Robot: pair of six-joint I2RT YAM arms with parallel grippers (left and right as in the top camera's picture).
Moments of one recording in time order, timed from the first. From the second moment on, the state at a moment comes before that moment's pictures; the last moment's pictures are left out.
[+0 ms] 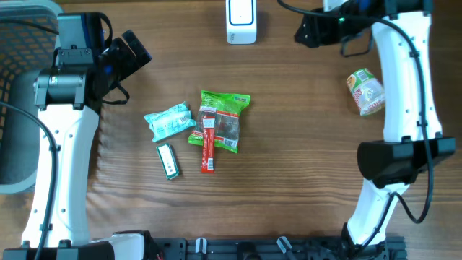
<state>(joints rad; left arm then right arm) 0.00 1.47 1.53 -0.92 -0.03 -0.56 0.15 2.09 2.41 -1.52 -0.44 -0.09</state>
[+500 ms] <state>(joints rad) 0.00 1.47 1.53 -0.92 -0.03 -0.56 0.51 2.10 1.94 -1.14 -0.50 0.18</state>
